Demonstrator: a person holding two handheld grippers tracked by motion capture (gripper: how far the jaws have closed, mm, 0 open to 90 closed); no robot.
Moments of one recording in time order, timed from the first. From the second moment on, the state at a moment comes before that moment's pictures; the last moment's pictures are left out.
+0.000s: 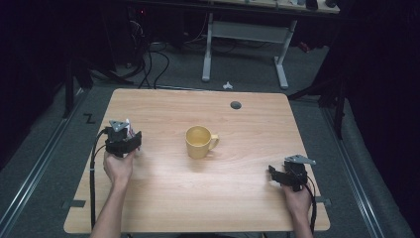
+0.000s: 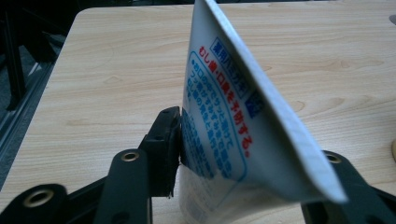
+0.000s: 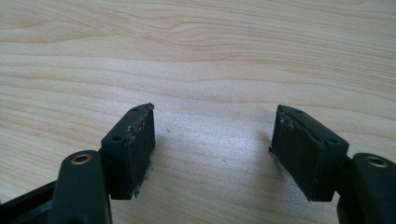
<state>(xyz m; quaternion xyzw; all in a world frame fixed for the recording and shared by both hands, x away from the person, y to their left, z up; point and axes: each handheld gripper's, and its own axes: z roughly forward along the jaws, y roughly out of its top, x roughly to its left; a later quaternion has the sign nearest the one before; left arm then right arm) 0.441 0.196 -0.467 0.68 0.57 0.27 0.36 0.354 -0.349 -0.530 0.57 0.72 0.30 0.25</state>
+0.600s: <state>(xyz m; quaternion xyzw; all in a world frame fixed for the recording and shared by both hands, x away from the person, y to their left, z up) 0.441 0.195 -0.468 0.69 0.56 0.27 0.36 0.354 -0.349 -0.530 0.57 0.72 0.30 0.25</state>
